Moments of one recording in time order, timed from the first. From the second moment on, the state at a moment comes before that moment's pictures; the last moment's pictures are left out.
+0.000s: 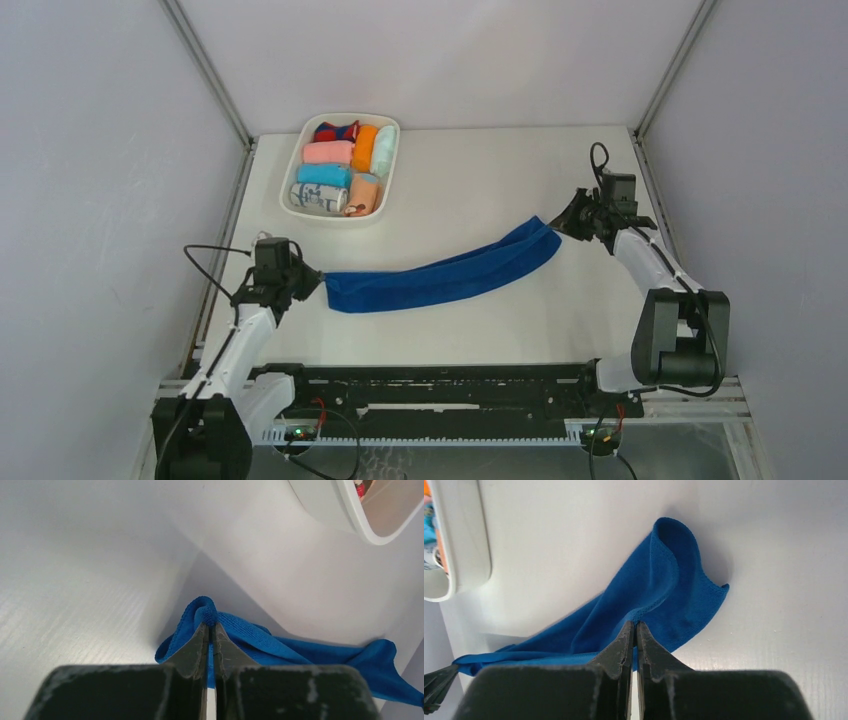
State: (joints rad) left arm -0.01 0.91 0.51 -0.40 -0.01 -0.88; right arm -0.07 1.43 0.91 -0.31 -0.35 0.46
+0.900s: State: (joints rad) left arm -0.04 0.89 0.50 -0.46 0.00 -0.84; right arm -0.05 1.26 0.82 -0.28 -0.38 0.46
